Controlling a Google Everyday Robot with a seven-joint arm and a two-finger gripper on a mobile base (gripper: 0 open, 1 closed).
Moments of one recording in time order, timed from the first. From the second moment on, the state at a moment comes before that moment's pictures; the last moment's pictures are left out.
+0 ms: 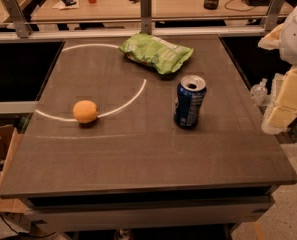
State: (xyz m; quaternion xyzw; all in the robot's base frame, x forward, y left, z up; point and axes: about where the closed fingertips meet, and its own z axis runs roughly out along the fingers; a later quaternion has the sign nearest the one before) arm 0.438 -0.217 0.976 -0.60 0.78 -0.03 0.16
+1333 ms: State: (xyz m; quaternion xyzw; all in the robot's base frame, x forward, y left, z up) arm 0.457 -0.162 1.022 -0.58 0.77 0.00 0.26
